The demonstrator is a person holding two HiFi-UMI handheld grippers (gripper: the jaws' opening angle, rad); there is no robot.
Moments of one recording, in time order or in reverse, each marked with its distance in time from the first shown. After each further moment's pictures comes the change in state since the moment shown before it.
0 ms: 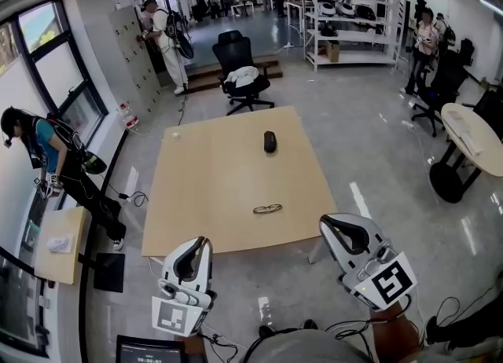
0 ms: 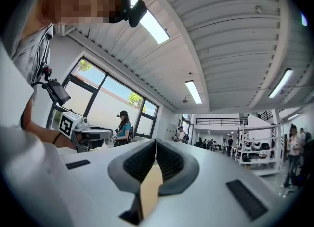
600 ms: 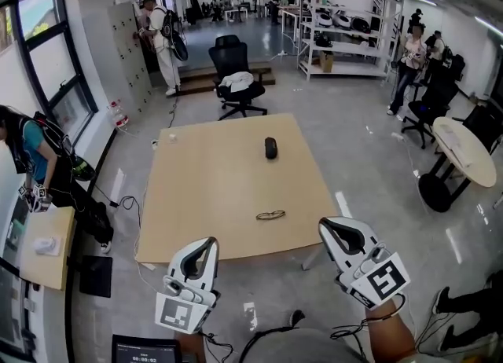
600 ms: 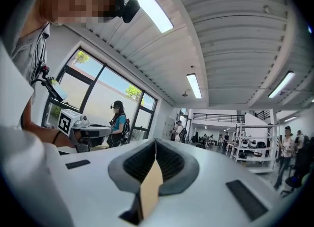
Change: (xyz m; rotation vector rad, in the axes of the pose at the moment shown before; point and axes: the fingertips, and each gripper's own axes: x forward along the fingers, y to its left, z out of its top) left arm -0.020 0.056 -0.038 -0.054 -0.009 -0.054; right arm 0.061 0.040 -0.022 -0.016 0.082 -0.036
